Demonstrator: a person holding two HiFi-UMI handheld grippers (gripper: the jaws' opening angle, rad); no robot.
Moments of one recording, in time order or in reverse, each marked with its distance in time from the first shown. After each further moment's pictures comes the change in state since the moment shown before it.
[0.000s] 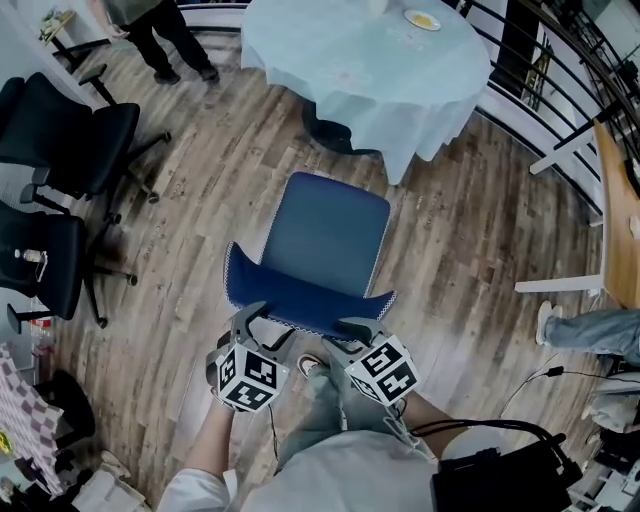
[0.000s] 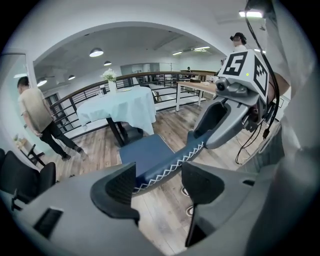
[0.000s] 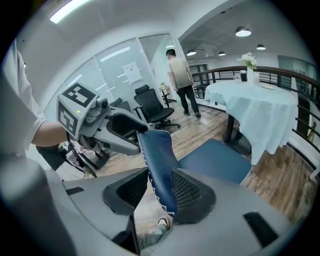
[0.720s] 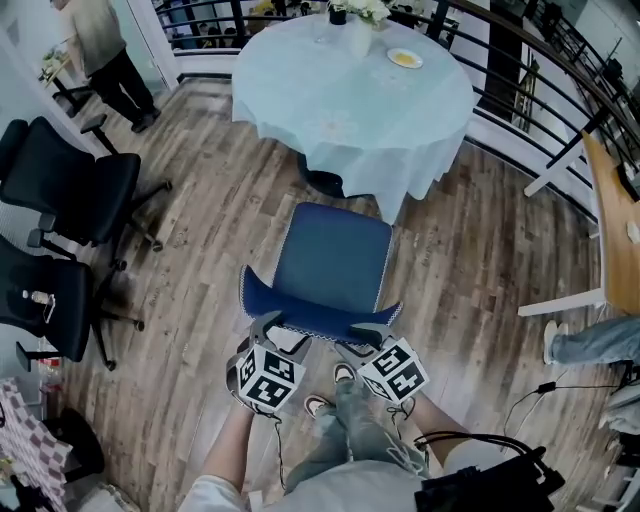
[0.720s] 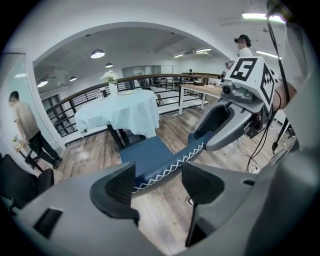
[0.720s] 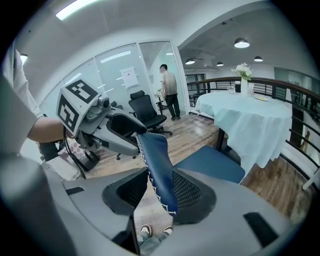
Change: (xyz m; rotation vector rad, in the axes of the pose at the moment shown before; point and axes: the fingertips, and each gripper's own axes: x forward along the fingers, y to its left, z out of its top) left arm 0.048 0.036 0.063 -0.009 -0.032 0.008; right arm -0.007 -0.078 0.039 -0.046 -0.073 -0.080
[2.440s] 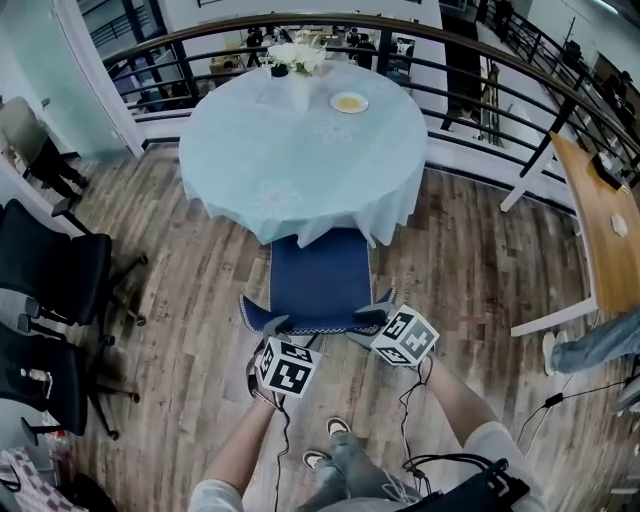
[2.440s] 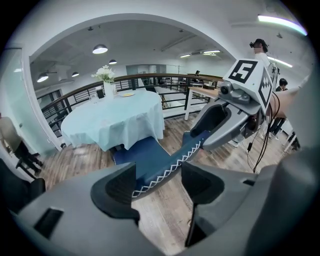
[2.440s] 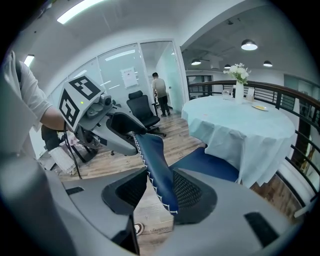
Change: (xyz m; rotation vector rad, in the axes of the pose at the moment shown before) left arm 0.139 0.034 0.174 -0.064 0.010 0.007; right arm -0.032 -0.225 0.061 -0.095 0.022 0.031
